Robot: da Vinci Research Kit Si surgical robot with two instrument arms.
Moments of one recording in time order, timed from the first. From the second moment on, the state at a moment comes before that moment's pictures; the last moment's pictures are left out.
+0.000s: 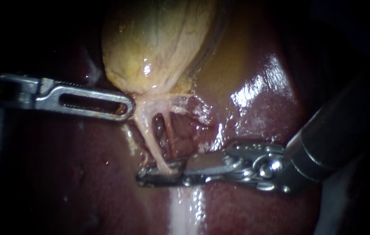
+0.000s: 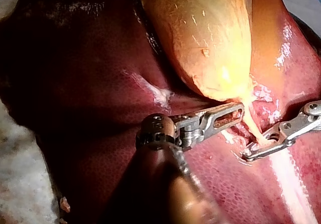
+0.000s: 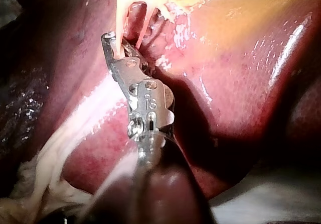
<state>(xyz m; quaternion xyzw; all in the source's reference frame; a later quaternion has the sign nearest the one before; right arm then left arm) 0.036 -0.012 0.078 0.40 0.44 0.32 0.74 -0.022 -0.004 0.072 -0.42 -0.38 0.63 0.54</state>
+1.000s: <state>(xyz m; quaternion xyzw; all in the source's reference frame) 0.036 -0.011 0.077 0.32 0.52 0.23 0.75 -0.022 -0.004 0.072 -0.42 -0.38 0.63 0.54</state>
